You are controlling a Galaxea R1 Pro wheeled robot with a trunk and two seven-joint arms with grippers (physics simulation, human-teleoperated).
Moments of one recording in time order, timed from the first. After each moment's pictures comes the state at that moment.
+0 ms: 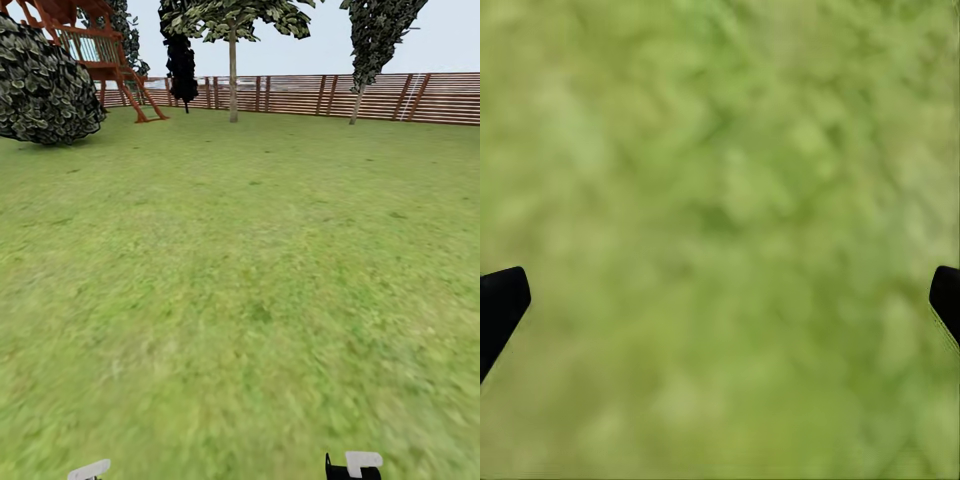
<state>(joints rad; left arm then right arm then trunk) -0.36 0.19 -0.35 -0.08 0.59 -0.44 0.12 -0.41 -0.02 0.15 -0.03 -0.05 -0.53 -0.26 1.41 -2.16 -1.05</state>
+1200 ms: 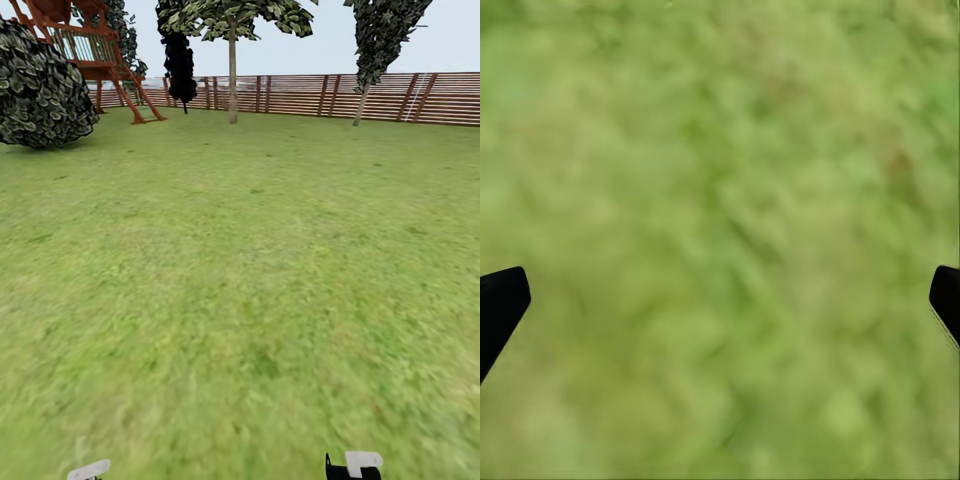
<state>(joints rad) -0.36 0.19 -0.35 -0.08 0.60 -0.44 0.12 -0.41 -0.02 0.15 -0.03 -0.05 -0.53 -0.26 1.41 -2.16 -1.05</state>
